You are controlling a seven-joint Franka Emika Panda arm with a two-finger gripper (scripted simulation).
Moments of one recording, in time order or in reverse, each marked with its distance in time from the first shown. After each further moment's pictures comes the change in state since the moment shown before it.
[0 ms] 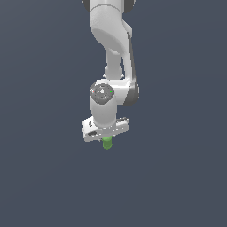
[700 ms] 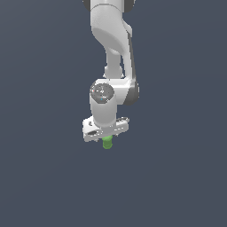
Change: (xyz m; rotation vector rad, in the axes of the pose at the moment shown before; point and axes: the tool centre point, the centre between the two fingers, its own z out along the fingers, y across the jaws) arm -0.001 0.000 -0.001 0.001 -0.001 0.000
